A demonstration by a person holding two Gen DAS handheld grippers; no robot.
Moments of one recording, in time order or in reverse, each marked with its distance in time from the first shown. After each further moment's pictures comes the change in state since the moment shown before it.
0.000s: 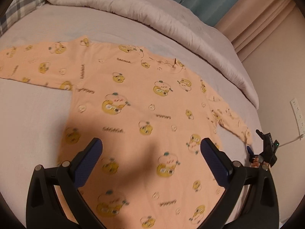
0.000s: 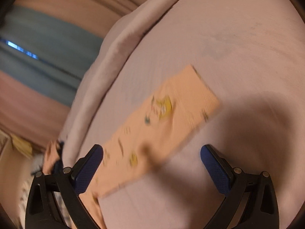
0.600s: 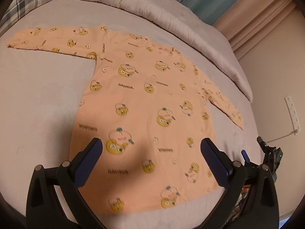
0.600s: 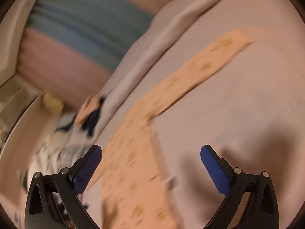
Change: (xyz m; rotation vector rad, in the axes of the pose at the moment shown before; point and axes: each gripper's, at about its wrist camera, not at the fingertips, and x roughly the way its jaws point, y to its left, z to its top) left arm -0.068 0.002 -0.075 -0.032 0.014 -0.007; right arm -0.086 0.028 -0.123 -0.173 0.116 0.152
